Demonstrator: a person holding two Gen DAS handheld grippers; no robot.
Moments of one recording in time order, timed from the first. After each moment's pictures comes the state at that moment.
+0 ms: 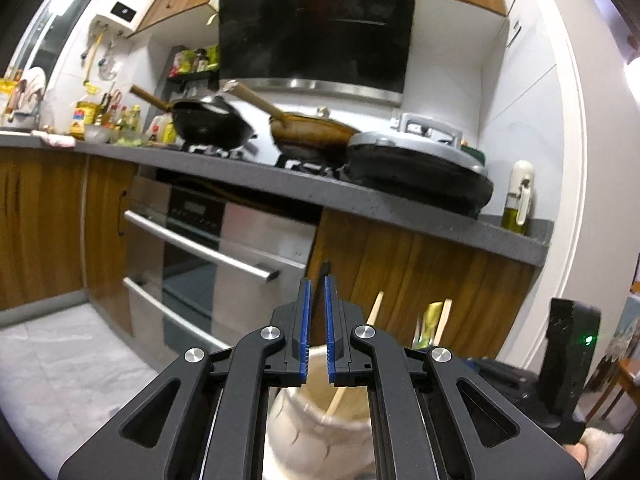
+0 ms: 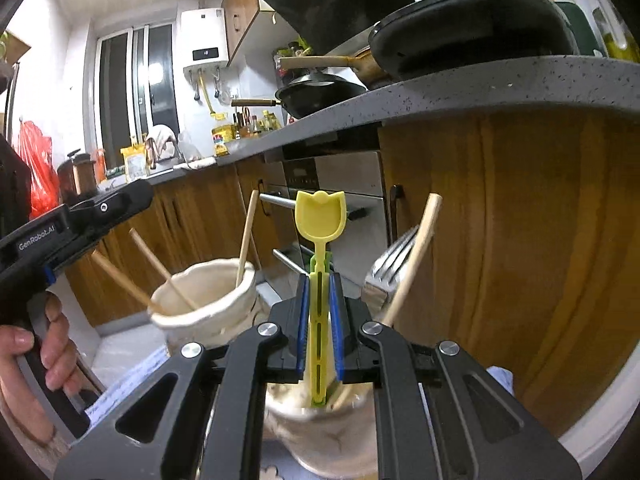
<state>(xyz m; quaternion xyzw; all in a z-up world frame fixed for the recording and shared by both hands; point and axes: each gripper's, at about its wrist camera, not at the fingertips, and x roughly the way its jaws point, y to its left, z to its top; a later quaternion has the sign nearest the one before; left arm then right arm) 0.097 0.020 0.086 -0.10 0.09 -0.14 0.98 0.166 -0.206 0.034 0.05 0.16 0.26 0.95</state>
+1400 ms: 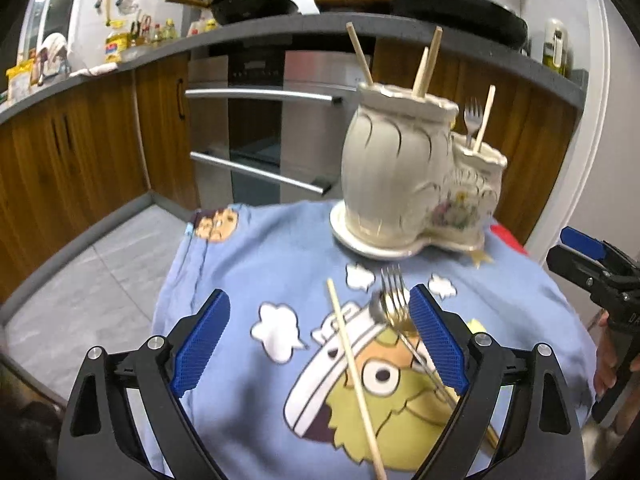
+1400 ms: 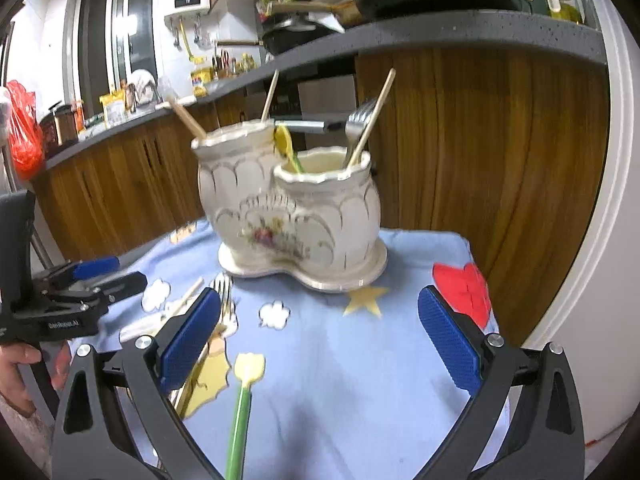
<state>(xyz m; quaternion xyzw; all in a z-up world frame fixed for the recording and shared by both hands) 0.013 0.030 -0.026 -0.02 0.31 -0.05 0.95 0.064 -0.227 -0.018 0.00 0.27 0.21 0.94</state>
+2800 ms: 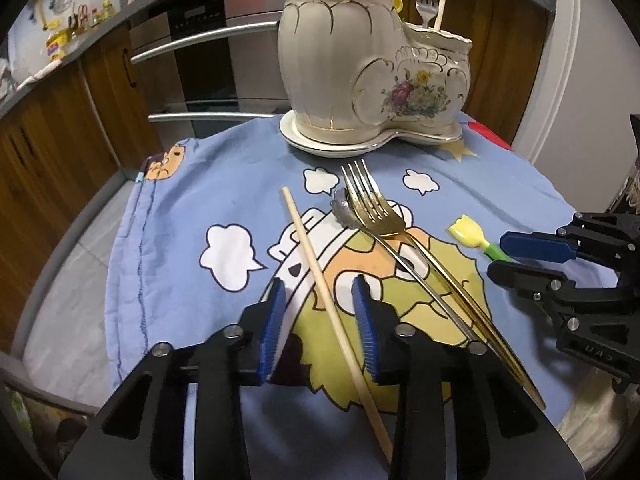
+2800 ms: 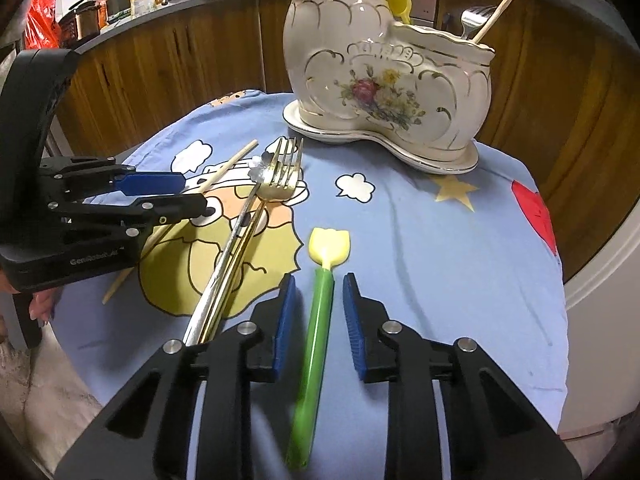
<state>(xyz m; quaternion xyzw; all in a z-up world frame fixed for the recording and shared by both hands) 0.014 0.005 -0.060 0.06 0.42 -0.10 0.90 0.037 -0.165 -0.065 -0.11 0.40 0.25 0.88</state>
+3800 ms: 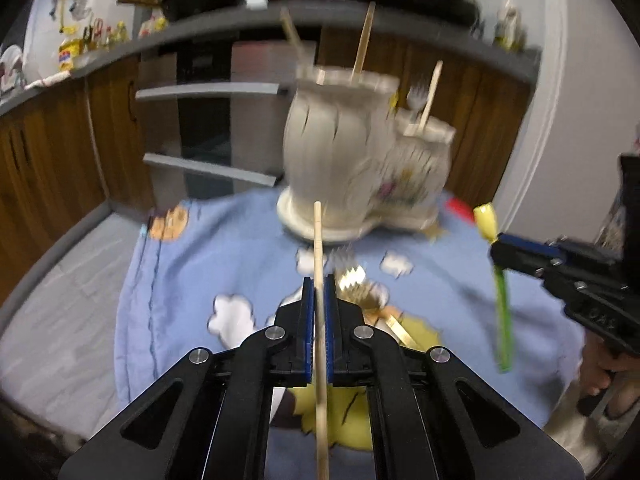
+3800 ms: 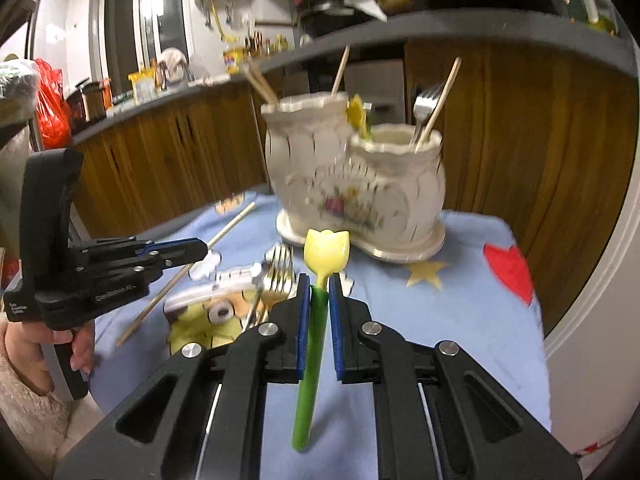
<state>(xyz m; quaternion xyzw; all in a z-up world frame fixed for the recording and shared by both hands) 0.006 0.021 -0.020 -0.01 0.30 -0.14 0.94 0.030 -0.196 -0.016 -0.01 0.27 0.26 0.93</state>
